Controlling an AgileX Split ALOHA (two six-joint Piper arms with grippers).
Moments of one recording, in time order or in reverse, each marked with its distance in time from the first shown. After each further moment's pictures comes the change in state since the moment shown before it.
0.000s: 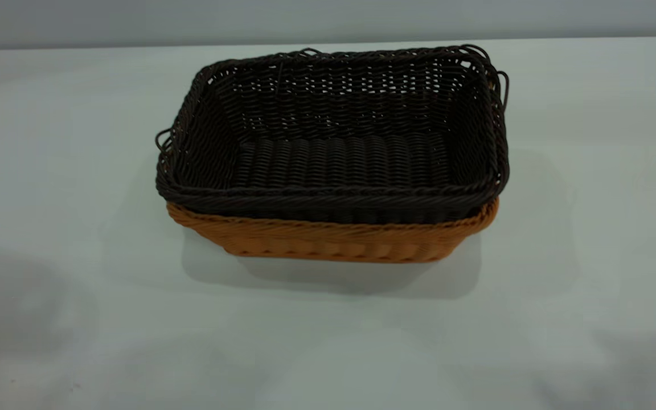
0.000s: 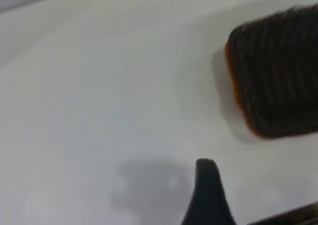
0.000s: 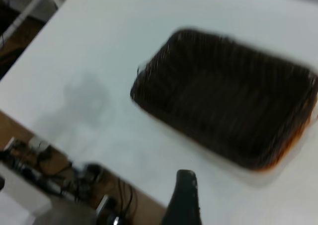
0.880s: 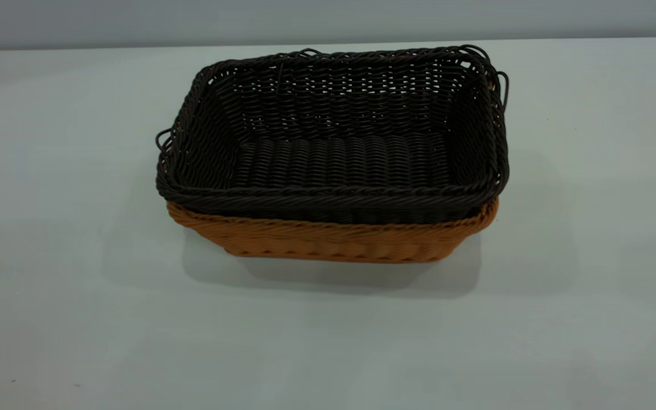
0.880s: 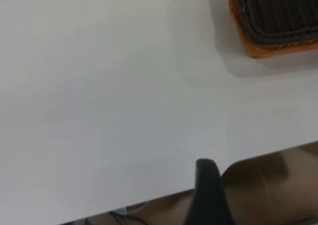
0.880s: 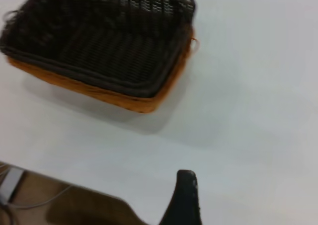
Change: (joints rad) left arm 0.000 -0.824 0.688 0.014 0.000 -0.060; right arm 0.000 -0.678 0.418 -0.396 -0.043 0.228
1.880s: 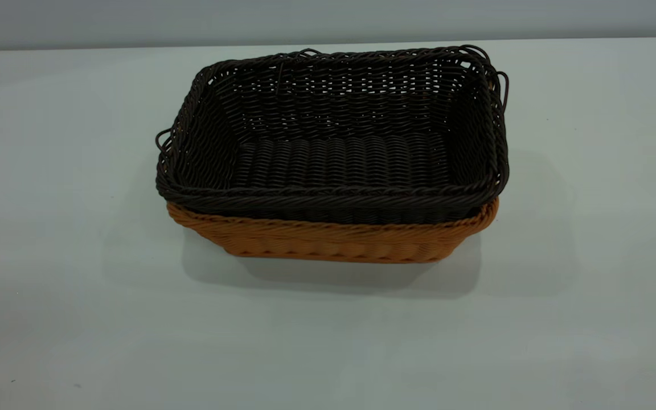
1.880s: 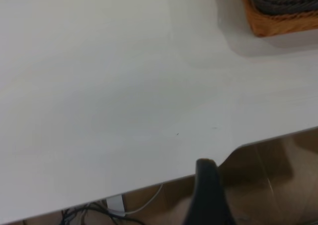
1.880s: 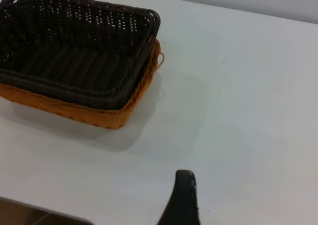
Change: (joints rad) left arm 0.000 -0.232 0.213 0.003 -0.004 -0.003; right arm 0.124 -0.191 0.117 -0.148 -0.072 0.133
